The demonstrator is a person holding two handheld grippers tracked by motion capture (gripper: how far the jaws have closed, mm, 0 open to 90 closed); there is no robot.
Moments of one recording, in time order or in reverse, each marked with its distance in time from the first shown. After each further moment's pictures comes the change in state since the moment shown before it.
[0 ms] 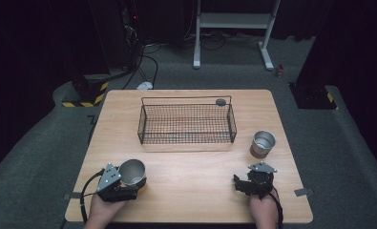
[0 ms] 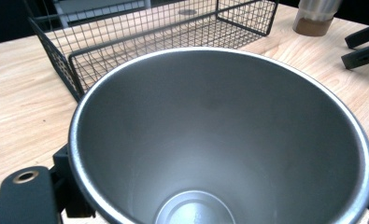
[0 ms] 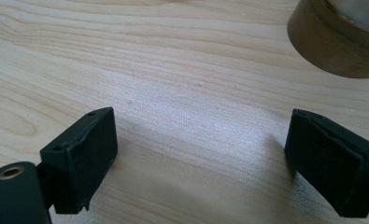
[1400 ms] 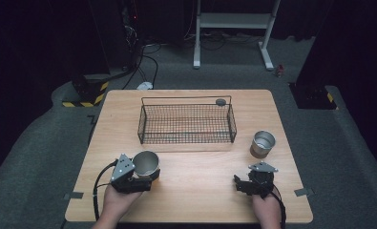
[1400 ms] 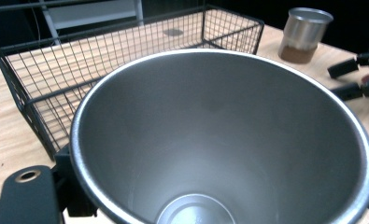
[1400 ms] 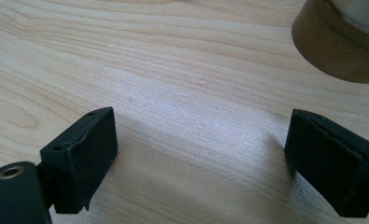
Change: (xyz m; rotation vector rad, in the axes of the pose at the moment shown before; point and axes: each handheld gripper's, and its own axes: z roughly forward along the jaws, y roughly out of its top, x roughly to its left) left arm -0.018 0.038 0.033 -0.025 -0.027 -0.040; right arm -0.004 0.000 0.000 0.002 0.027 -0.026
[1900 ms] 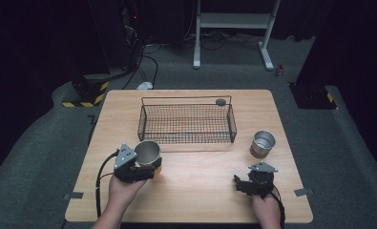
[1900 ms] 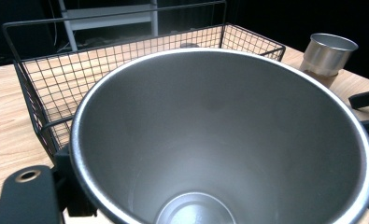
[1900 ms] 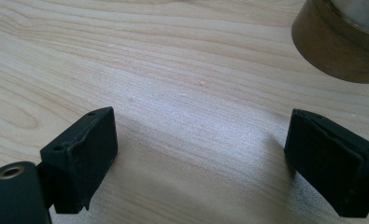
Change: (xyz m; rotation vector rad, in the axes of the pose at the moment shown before) left arm 0.007 0.020 0.014 -0.023 0.047 -0.054; right arm 0.000 0.000 0.000 -0.001 0.000 0.001
